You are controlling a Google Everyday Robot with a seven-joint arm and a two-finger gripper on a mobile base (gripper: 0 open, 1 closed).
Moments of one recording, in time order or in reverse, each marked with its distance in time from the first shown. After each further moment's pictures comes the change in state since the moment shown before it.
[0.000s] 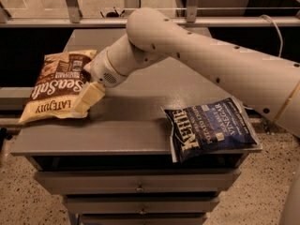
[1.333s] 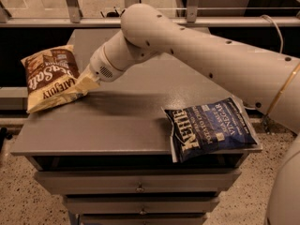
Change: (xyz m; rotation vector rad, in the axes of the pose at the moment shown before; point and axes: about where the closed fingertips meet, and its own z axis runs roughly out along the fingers) arm -0.005 -0.023 0.006 0.058 0.030 0.083
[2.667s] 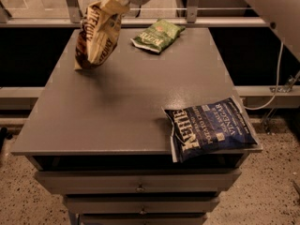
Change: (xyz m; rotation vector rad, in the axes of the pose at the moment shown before) arm -0.088 -0.073 -0.193 0.402 0.059 -0.306
